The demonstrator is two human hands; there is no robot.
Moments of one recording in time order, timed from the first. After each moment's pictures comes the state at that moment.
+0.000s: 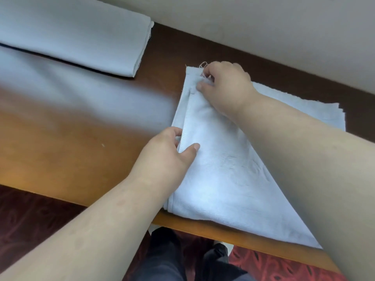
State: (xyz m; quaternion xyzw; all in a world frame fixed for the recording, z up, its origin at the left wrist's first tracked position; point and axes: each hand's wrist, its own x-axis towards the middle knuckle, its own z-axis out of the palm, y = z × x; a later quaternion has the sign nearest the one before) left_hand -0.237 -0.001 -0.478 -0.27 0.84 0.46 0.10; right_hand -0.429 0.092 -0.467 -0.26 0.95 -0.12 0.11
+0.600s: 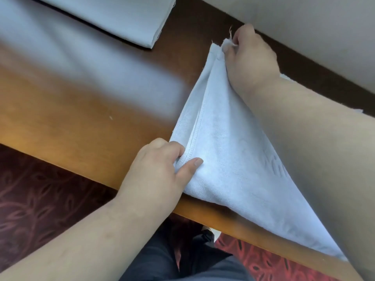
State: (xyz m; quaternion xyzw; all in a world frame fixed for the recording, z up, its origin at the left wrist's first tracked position) left_hand -0.172 0.010 -0.480 -0.25 0.90 0.35 0.03; right_hand -0.444 0.077 -0.481 -0.23 0.96 -0.15 0.02
